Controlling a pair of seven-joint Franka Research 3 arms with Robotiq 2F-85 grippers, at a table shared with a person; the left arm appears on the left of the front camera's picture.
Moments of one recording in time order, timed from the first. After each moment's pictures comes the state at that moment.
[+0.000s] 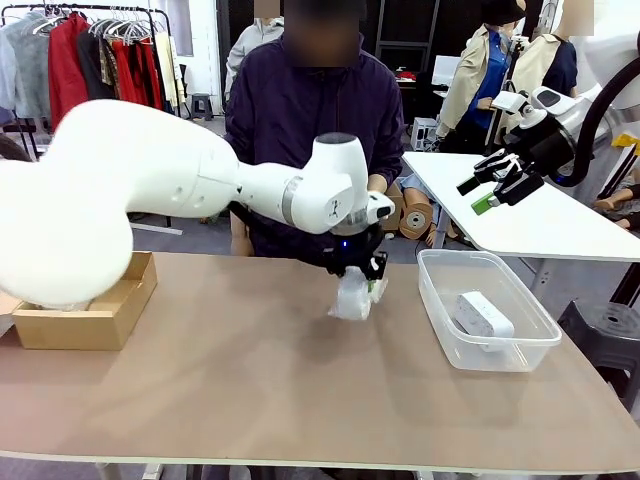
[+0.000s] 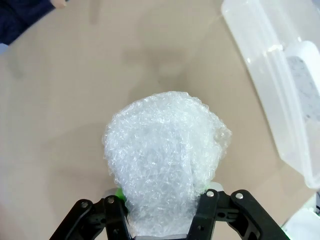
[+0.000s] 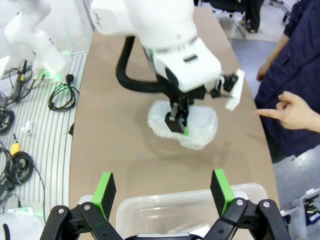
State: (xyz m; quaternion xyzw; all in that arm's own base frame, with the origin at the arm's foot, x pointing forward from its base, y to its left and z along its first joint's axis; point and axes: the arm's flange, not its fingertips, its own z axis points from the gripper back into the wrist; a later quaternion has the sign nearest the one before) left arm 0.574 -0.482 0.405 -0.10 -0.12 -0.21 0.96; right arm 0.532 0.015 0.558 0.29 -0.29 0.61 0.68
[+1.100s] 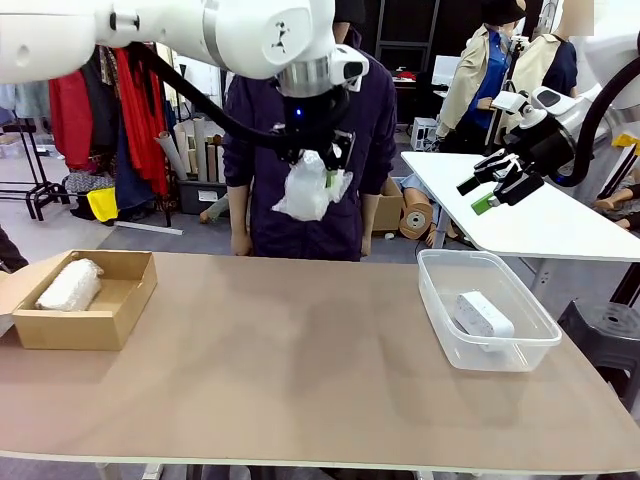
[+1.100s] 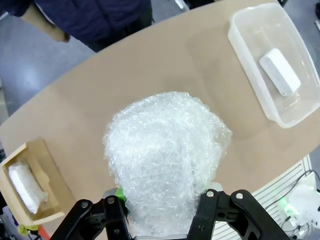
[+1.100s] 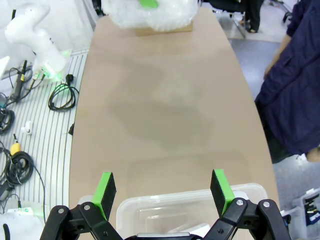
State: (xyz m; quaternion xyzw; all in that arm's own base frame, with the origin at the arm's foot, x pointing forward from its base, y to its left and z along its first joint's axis) left arm 0.498 -0.387 0.644 -0.04 -0.19 -0.20 0.96; right arm 0.532 0.015 0.558 0.29 -0.29 0.61 0.68
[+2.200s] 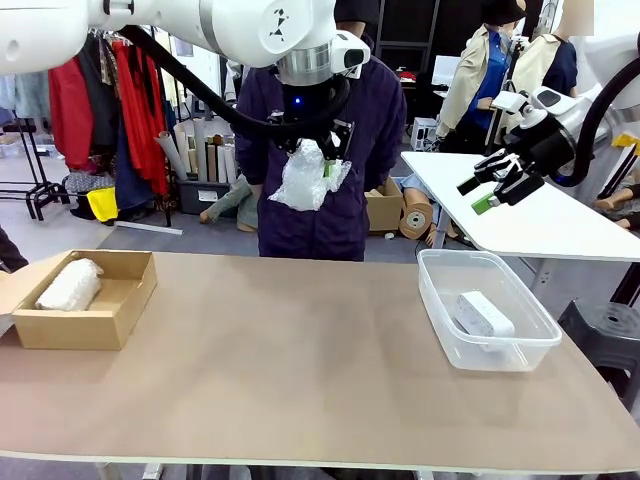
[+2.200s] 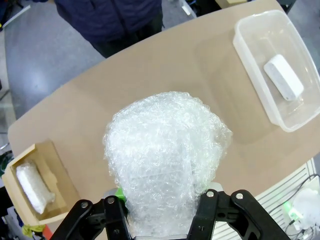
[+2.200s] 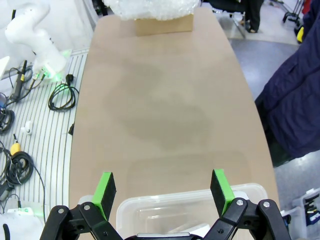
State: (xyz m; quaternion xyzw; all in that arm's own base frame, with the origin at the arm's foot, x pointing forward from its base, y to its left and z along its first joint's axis) left arm 0.494 -0.388 0.653 -0.02 -0.21 -0.20 0.96; right arm 0.532 0.015 0.558 0.29 -0.29 0.61 0.68
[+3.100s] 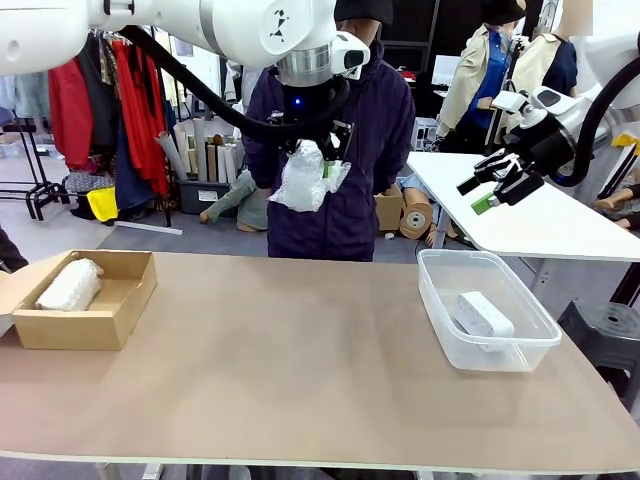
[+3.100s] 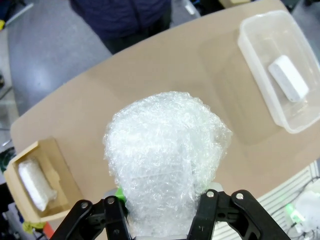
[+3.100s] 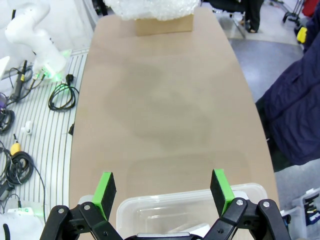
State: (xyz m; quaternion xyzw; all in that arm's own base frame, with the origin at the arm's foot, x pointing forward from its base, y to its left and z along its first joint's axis) left arm 0.496 -0.382 0.652 -0.01 -0.21 -0.18 0.96; right arm 0.532 0.015 0.558 0.29 -0.29 0.61 0.68
